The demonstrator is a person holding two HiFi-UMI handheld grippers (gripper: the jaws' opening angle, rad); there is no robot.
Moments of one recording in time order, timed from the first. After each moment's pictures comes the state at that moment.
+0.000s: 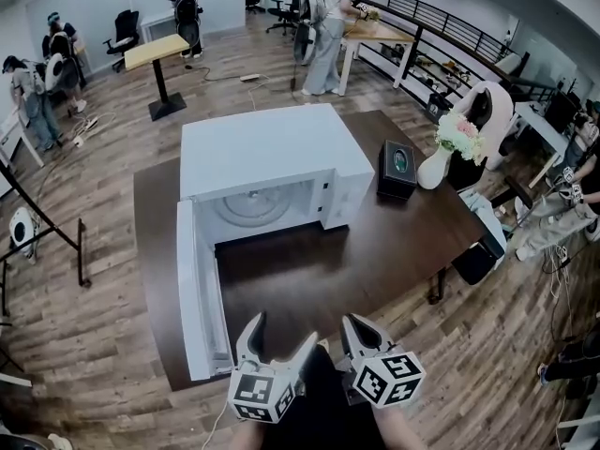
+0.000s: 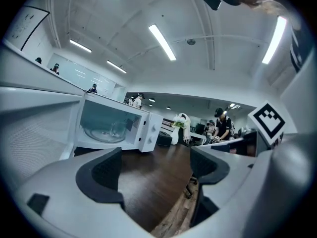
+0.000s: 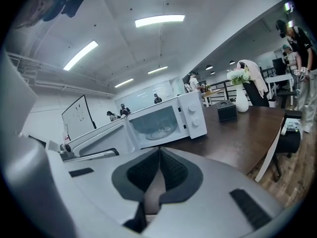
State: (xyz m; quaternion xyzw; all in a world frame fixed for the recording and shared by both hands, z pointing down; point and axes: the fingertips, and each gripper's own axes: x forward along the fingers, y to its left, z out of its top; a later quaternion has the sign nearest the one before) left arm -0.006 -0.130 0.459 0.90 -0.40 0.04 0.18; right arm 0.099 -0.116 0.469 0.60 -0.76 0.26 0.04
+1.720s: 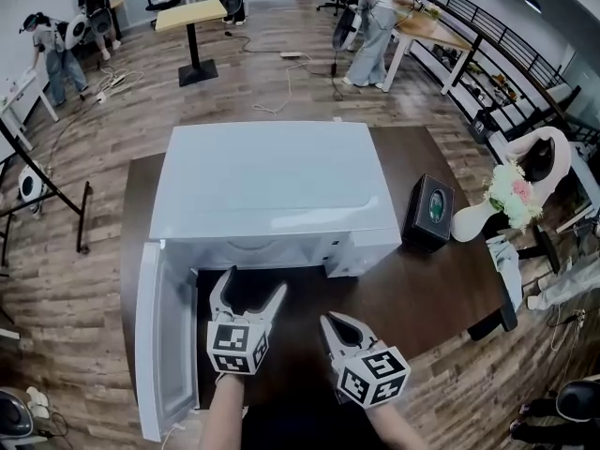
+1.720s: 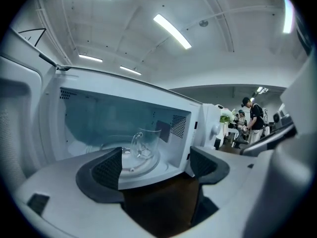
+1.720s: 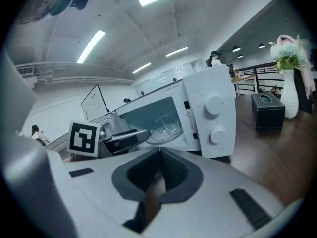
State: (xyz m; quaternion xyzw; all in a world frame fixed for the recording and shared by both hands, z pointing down) left arm 0.012 -0.387 0.506 0.83 -0.53 0.08 0.15; right arm 0.127 -0.307 0.503 0.46 -0.84 0.27 0.11
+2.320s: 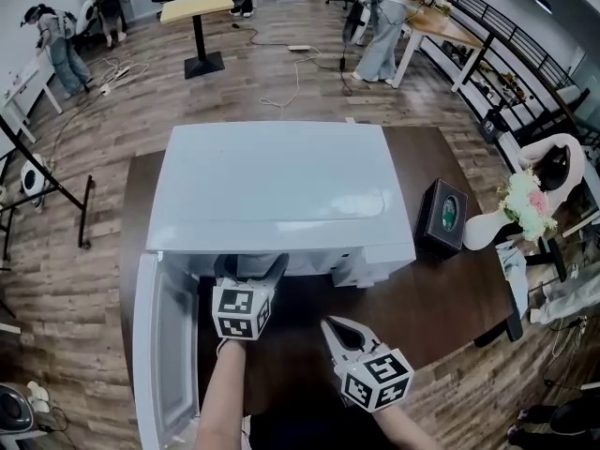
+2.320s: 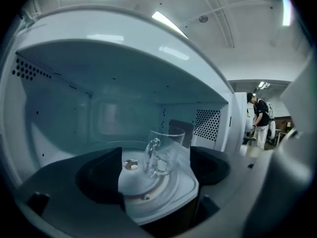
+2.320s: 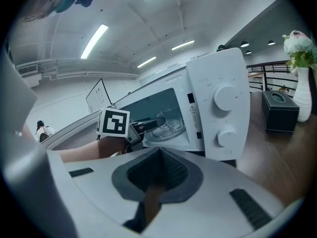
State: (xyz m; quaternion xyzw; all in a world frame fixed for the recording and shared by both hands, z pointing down) left arm 0.007 -0.478 0.528 0.83 -0.54 0.09 0.13; right arm 0.120 -0.329 0.521 0.43 -0.85 0.27 0.14
